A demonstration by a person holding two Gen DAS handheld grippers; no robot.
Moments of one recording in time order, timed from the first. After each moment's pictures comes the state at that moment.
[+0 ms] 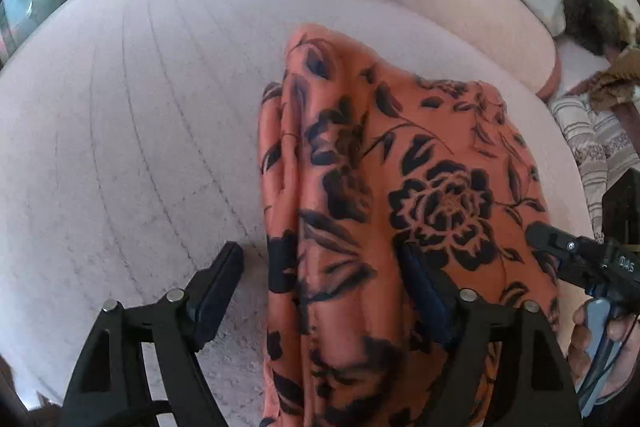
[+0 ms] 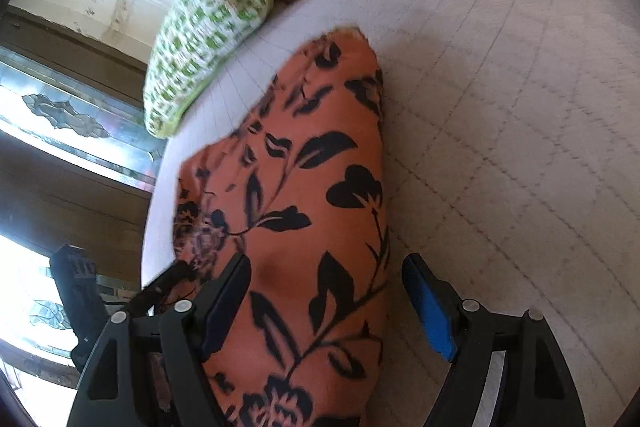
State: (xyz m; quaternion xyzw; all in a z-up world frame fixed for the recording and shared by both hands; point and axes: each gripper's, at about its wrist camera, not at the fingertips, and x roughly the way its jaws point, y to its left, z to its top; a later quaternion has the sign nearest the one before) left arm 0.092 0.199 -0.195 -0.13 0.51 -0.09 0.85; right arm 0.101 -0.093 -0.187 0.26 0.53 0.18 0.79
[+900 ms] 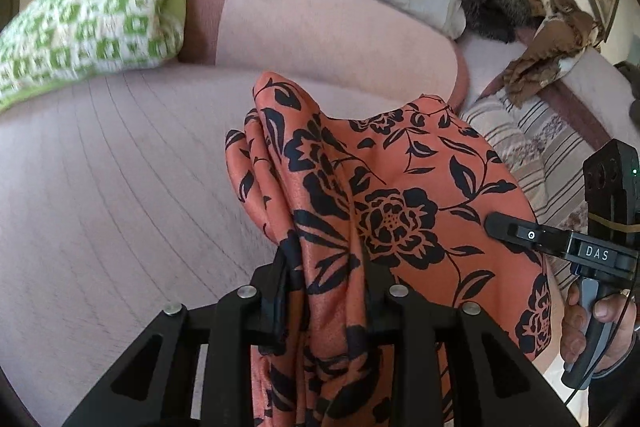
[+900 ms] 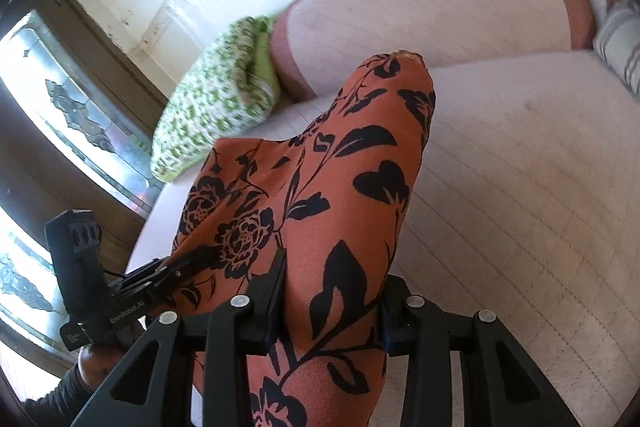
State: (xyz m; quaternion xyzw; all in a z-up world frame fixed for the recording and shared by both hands) left arm 0.123 0.125 -0.113 -0.08 0.43 -0.22 0.87; right arm 0.111 -0.138 -0.085 0.18 0.43 0.17 0.87
